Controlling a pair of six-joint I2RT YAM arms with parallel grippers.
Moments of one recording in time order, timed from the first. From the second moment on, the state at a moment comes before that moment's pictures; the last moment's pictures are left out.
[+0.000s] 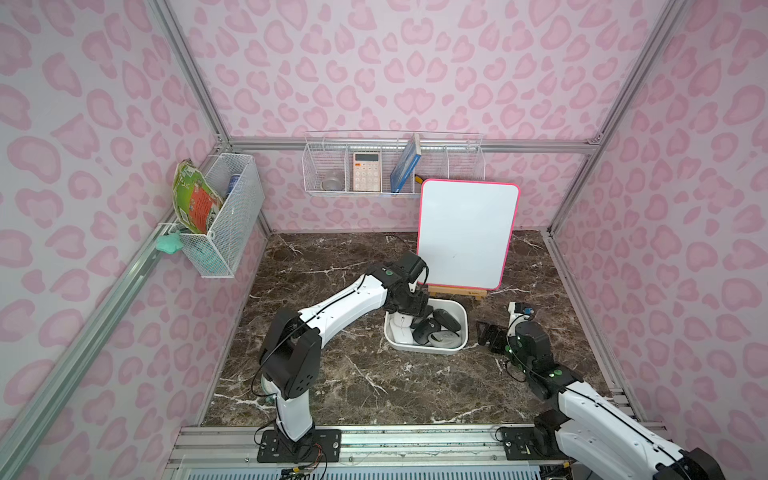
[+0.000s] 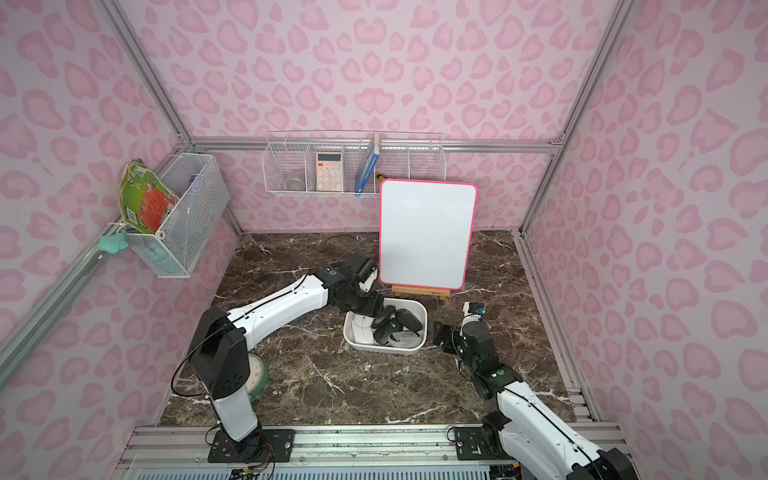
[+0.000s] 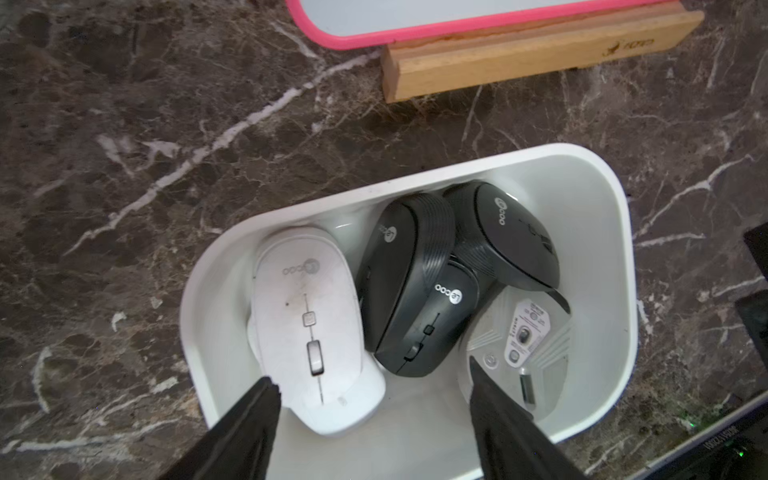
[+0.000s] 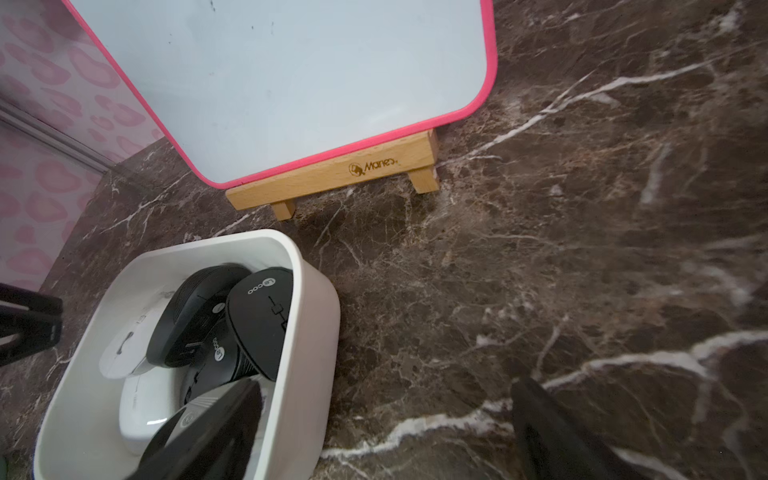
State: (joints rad) left arm -0.70 1.85 1.54 -0.84 0.07 -0.37; right arm 0.43 0.83 0.24 0.06 0.07 0.56
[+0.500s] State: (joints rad) left arm -0.75 2.09 1.73 -0.93 0.03 -0.31; right arm 0.40 0.77 0.20 0.09 0.04 0.54
